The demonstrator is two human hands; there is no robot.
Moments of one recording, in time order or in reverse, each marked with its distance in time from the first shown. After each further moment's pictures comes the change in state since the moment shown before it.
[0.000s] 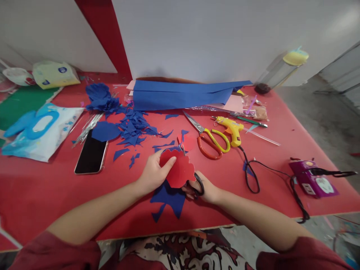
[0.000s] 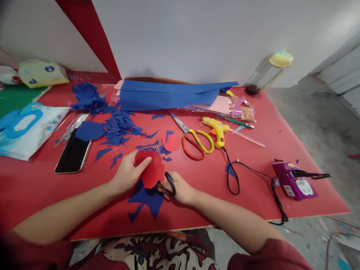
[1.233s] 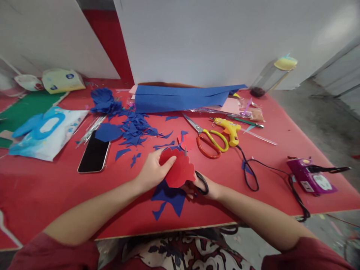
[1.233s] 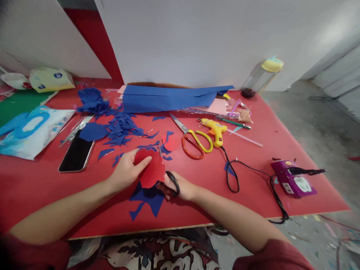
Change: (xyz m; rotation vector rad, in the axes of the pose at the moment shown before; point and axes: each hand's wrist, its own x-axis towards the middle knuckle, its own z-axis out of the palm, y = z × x) left_hand -0.005 0.010 -0.006 0.054 -0.034 0.003; right_hand -0.003 -0.007 -0.003 -0.170 -0.176 -0.041
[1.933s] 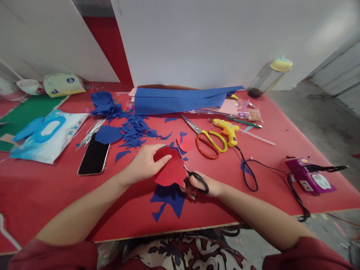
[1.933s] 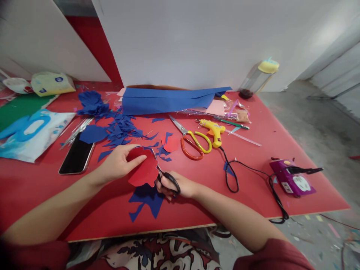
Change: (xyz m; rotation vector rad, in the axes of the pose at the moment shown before) left_hand 0.014 0.017 -0.029 0.415 -0.135 0.212; right_hand 0.001 -0.007 -0.007 -0.060 -0.100 -0.003
